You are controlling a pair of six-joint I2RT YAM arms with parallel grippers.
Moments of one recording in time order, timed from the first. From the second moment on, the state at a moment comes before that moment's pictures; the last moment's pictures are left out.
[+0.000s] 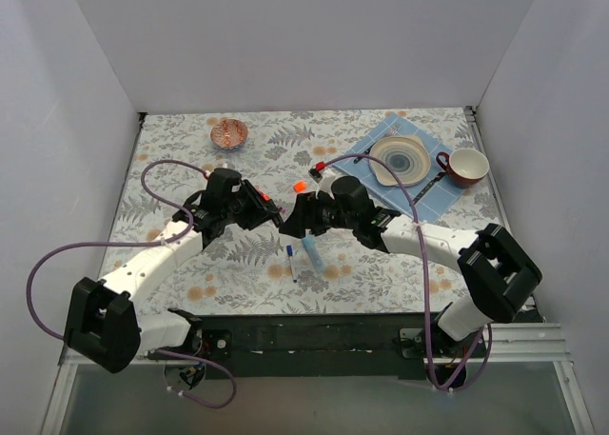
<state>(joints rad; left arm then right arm) -0.45 1.23 0.84 -0.32 0.12 -1.04 0.83 1.53 0.87 0.23 -0.34 0.61</state>
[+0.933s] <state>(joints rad) -0.57 1.20 0.81 -0.22 0.12 -1.04 0.83 1.53 0.79 0.40 -0.33 0.74</state>
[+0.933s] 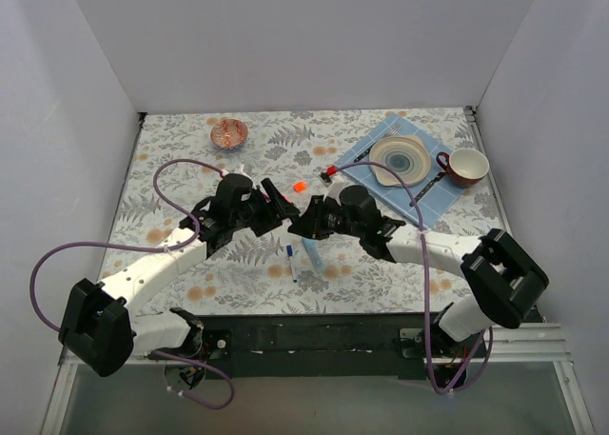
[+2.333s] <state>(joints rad) -0.50 2.23 1.73 -0.45 0.24 0.24 0.69 0.51 0.44 0.04 -0.02 0.44</state>
